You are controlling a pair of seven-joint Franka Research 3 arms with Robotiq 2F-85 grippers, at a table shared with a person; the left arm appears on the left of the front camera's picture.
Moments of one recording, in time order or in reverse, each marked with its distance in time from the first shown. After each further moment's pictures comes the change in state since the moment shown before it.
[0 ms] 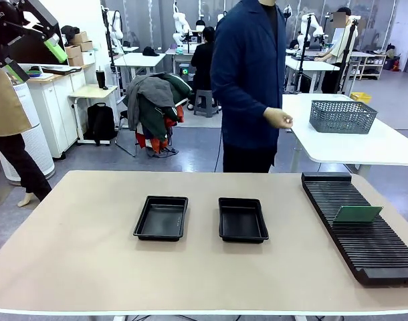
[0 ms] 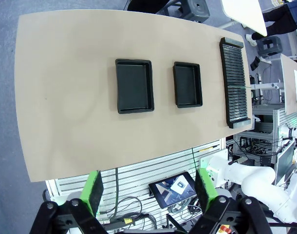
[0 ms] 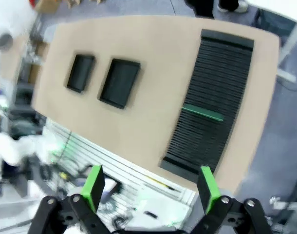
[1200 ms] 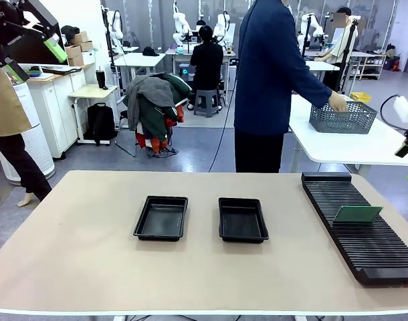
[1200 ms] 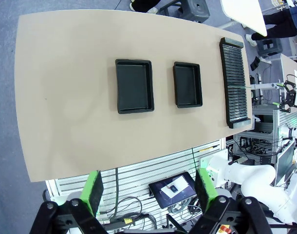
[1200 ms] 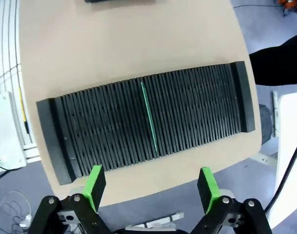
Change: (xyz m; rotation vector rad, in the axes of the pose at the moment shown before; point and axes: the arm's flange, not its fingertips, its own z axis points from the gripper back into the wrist) left arm 0.000 0.000 0.000 0.000 -0.001 0.000; right arm -0.030 -0.051 -0.178 -0.188 0.163 1.109
